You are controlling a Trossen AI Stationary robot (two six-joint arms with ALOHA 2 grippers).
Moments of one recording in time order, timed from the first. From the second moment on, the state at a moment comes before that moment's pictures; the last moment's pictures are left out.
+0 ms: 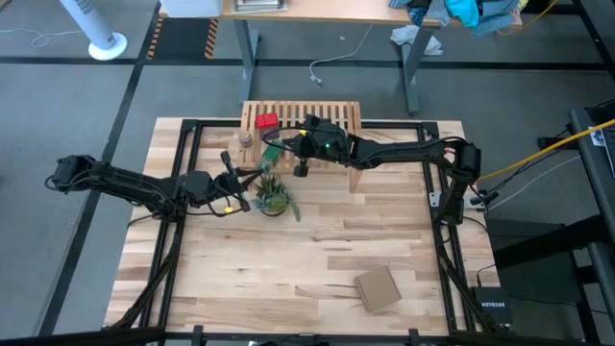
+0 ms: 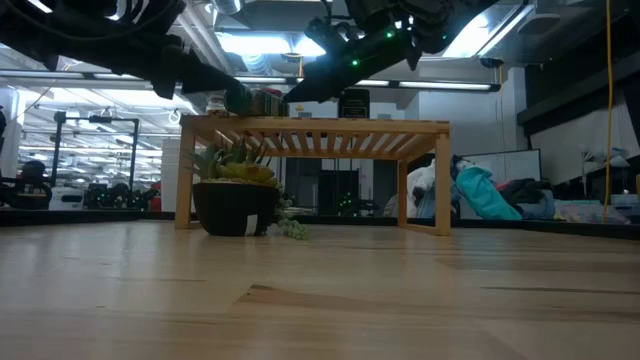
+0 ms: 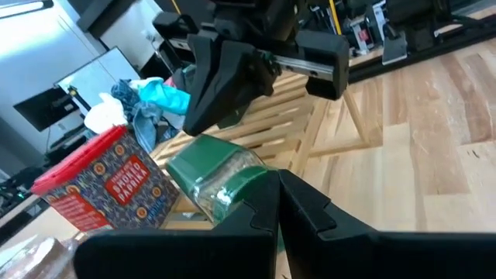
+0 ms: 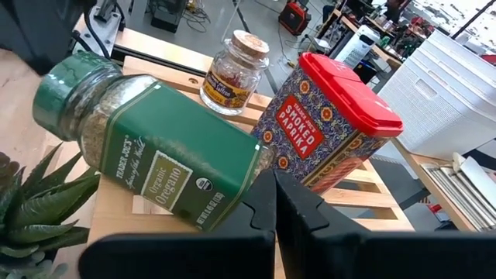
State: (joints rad) left arm -0.04 0.90 0.28 0.55 -0.55 0.46; right arm -0.26 1.83 1.29 0.24 0.13 -0.45
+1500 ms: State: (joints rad) left arm -0.07 0.90 0.28 0.41 -0.66 0.44; right arm -0.26 1.83 1.28 0.29 0.14 -0.46
